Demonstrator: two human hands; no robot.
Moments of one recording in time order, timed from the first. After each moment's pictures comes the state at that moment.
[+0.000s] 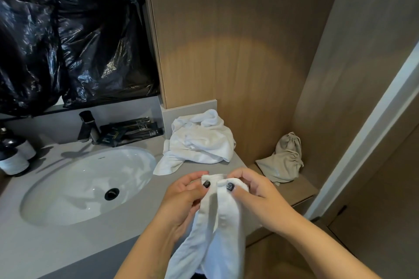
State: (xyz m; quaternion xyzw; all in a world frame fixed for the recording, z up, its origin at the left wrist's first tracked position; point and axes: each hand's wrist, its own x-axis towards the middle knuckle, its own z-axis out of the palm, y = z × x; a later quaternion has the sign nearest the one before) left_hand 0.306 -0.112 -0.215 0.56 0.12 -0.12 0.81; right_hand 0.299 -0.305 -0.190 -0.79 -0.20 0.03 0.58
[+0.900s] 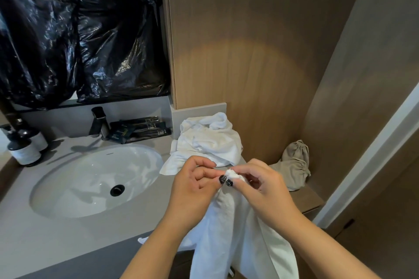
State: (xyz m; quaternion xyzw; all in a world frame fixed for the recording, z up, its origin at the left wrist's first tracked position) left_hand 0.292 -0.122 -0.175 0.66 -0.02 0.06 0.75; right_hand 0.313 -0.290 -0.178 -0.83 -0.23 -0.16 0.48
